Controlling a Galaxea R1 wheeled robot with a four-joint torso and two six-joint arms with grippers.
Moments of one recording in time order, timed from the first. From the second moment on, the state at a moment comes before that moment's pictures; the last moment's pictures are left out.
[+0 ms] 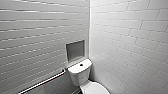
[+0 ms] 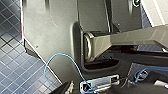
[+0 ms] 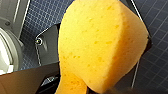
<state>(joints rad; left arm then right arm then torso) 1.51 2.96 -2.55 0.09 0.07 -0.08 -1.58 2.77 -2.25 0.44 0.20 -0.13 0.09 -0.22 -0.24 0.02</state>
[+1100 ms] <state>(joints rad) 1.50 2.96 -2.55 -0.01 -0.04 -0.13 -1.59 2.92 -2.54 0.38 0.16 -0.14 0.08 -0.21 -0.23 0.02</state>
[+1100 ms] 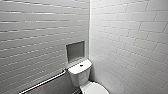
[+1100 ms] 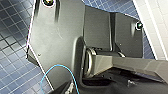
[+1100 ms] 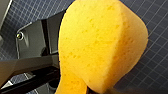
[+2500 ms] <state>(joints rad) 1.49 2.94 -2.55 0.02 -0.04 -0.13 -1.56 2.98 -2.62 0.33 0.06 -0.16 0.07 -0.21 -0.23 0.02</state>
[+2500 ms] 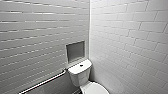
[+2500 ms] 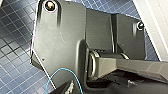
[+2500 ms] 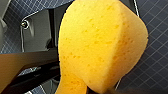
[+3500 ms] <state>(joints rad) 1.49 2.94 -2.55 0.02 -0.04 -0.13 -1.56 2.98 -2.62 0.33 0.06 -0.16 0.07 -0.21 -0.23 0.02</state>
